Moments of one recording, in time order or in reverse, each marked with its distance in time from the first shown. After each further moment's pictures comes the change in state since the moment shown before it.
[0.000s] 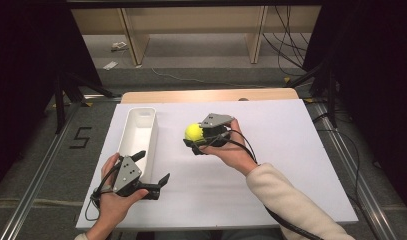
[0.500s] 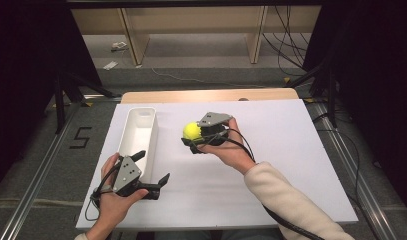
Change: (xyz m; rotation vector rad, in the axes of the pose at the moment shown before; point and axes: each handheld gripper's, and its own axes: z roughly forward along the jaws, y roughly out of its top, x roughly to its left) left arm 0.000 0.000 0.000 -0.001 0.001 0.001; right arm 0.001 0.005 0.004 -0.008 0.006 -0.002
